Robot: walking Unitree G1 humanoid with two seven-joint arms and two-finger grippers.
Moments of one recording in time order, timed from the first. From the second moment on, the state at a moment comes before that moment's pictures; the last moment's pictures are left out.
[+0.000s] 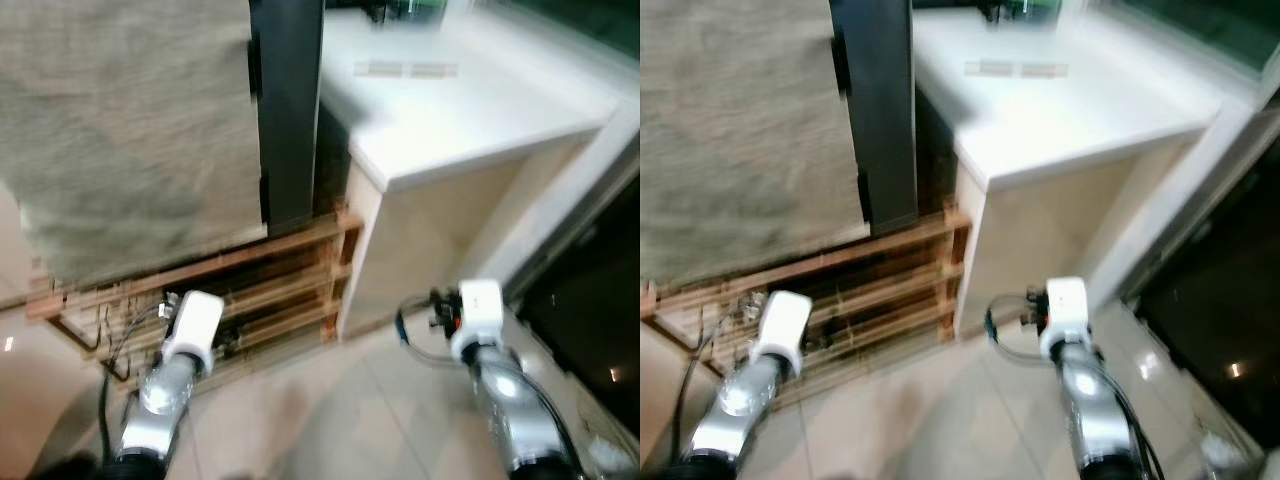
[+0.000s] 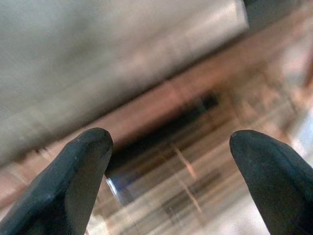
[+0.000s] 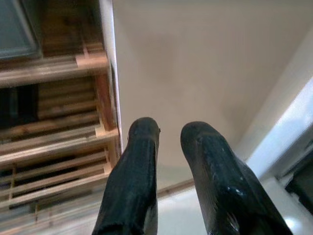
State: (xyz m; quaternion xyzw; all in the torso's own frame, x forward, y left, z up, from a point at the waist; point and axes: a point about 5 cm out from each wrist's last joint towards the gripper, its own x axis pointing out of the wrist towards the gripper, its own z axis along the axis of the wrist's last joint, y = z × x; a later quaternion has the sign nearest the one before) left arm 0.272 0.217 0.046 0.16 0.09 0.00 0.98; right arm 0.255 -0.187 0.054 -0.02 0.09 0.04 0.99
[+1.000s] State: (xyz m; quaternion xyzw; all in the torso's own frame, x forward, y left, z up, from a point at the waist) left arm 0.273 0.146 0.160 0.10 0.00 -0.09 0.99; right arm 0.265 -0.165 0.169 0.06 0.02 -0.04 1.00
